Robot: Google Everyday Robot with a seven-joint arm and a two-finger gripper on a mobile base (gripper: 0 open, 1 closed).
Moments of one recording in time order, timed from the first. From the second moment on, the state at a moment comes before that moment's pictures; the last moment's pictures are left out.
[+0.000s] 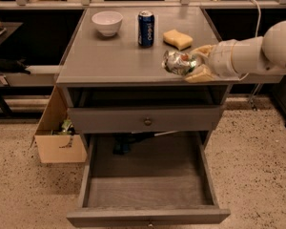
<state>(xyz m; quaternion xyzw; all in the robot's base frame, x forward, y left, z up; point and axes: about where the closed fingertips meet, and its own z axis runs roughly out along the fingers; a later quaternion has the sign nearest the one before) 0.667 -0.156 0.864 -0.61 0.63 0.01 0.48</state>
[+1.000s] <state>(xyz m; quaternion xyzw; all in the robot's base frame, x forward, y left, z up) 0.738 -0.165 0.843 -0.54 0.68 0.09 0.49</state>
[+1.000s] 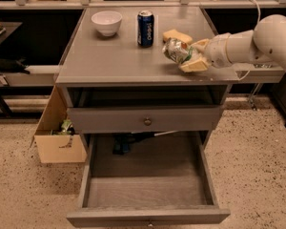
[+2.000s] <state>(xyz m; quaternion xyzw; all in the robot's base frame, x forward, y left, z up) 0.750 -0.166 0.842 -0.53 0.69 0.11 0.49</state>
